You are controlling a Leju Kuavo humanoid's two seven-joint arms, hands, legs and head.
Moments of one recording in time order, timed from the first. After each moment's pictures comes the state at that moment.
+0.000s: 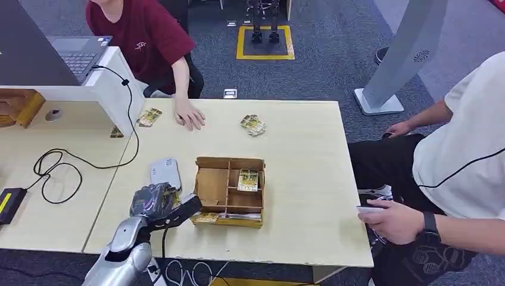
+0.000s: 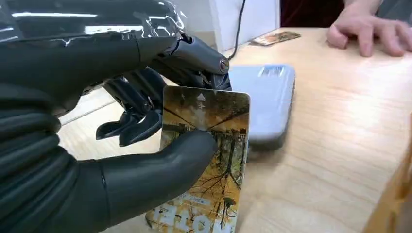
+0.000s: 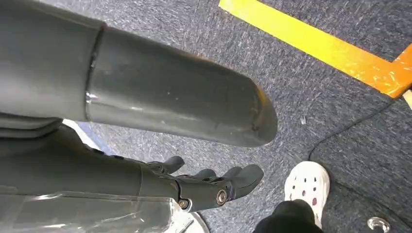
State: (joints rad) left arm -0.24 0.11 -0.21 -1.14 -1.08 0.11 0.18; right arm -0.04 0.09 -0.93 -0.29 1.57 -0.36 -0.12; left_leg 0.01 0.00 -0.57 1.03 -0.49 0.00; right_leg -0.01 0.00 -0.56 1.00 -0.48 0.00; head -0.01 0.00
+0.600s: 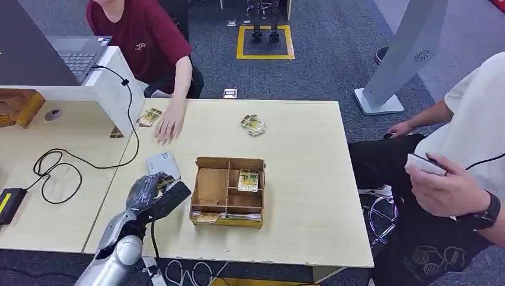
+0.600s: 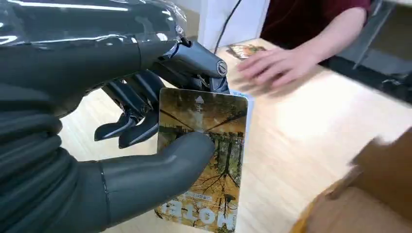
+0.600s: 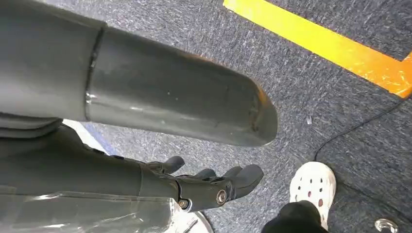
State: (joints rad) left arm -0.21 0.13 -0.17 -1.30 -0.72 0.10 0.03; right arm -0.03 0.09 -0.93 -0.29 1.56 -0.38 -0.12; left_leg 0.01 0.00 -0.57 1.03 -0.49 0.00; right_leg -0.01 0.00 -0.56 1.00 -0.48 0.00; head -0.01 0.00
